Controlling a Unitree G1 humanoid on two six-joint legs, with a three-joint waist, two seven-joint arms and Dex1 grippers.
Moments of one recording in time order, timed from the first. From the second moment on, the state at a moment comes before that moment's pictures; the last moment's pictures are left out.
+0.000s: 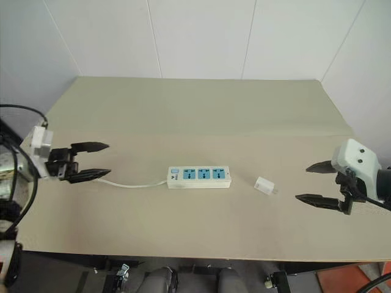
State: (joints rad) left arm -0.74 0.85 -0.11 0.87 -0.64 -0.20 -1.61; right arm -0.02 -1.20 -0.44 -0.20 0.42 0.44 1.28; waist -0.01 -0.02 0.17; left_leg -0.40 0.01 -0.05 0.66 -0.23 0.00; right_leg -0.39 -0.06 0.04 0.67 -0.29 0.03
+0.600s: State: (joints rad) left arm -0.98 0.47 -0.18 1.31 -0.30 -0.55 -1.61; right arm 0.09 -1.12 -0.54 -0.42 0.46 0.55 1.21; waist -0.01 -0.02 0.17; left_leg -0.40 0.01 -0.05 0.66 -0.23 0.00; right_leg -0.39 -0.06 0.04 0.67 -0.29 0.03
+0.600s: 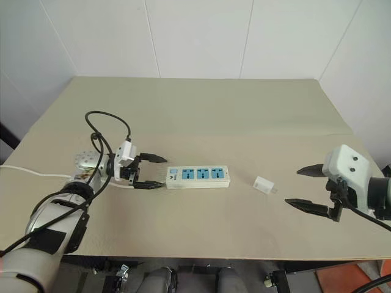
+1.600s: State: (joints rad) left arm -0.98 0.33 -0.01 1.35 0.00 -0.52 -1.52; right arm 0.13 -1.11 -0.56 -0.44 0.49 0.58 1.17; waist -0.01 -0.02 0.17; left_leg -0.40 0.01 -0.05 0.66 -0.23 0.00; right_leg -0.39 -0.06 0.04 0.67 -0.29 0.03
